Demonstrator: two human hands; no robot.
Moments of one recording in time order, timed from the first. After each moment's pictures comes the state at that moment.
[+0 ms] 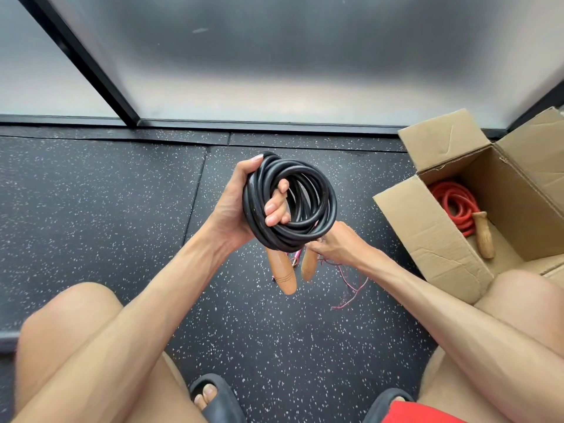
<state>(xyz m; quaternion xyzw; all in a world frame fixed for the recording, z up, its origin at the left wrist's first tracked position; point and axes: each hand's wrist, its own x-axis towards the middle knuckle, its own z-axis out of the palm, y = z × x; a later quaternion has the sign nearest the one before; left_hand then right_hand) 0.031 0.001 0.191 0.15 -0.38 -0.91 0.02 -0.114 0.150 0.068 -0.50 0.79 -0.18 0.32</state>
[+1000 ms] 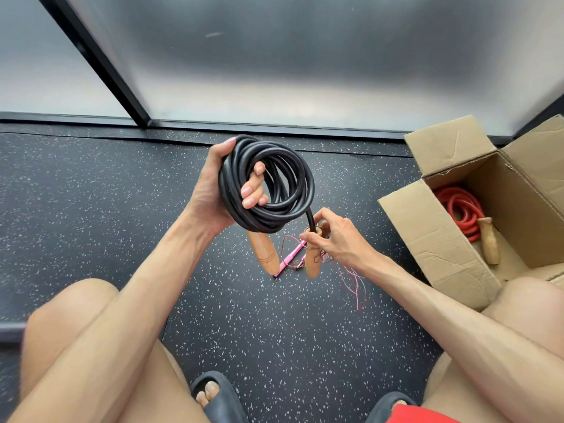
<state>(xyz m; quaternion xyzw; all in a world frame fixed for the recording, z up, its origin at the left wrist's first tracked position) 0.052 -0.035 0.200 0.14 -0.38 -0.91 0.07 -0.100 0.152 0.084 -0.42 0.78 -0.33 0.33</state>
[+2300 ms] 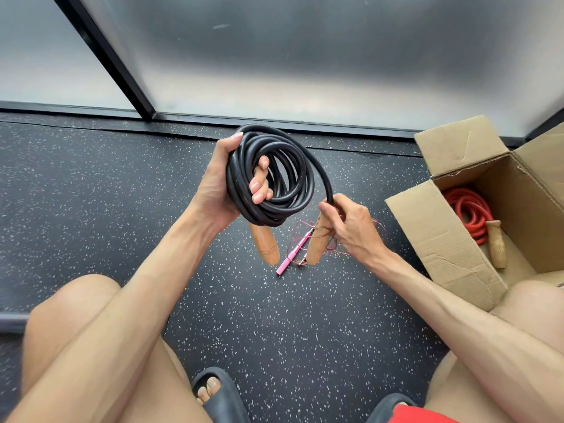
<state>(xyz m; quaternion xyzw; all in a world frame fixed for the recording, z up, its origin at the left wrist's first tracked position) 0.051 -0.040 0.199 0.19 -0.43 -0.87 0.11 -0.107 0.141 0.094 -0.42 0.78 -0.41 0.20</state>
